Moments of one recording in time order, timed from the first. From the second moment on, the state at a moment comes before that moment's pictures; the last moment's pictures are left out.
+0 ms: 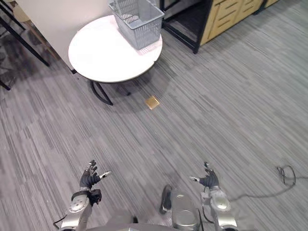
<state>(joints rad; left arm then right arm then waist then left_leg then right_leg) 0.15 0.14 0.03 0.58 -0.15 -0.20 0.13 0.06 -0.19 -0.01 0.55 0.08 -0.15 -0.09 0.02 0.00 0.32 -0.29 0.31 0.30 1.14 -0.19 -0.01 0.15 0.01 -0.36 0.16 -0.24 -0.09</state>
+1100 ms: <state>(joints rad) 0.17 0.12 -0.14 0.73 -0.08 -0.21 0.15 -0.23 -0.37 0.23 0.21 -0.34 -0.19 -0.22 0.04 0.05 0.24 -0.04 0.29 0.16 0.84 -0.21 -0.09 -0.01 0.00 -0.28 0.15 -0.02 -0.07</state>
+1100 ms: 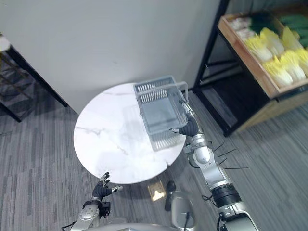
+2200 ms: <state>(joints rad) 0.17 0.17 -0.14 0.73 -0.13 -0.25 0.20 -0.85 -0.59 0.32 0.79 -0.64 -0.07 -0.34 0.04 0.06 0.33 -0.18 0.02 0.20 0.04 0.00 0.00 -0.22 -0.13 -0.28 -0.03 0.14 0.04</state>
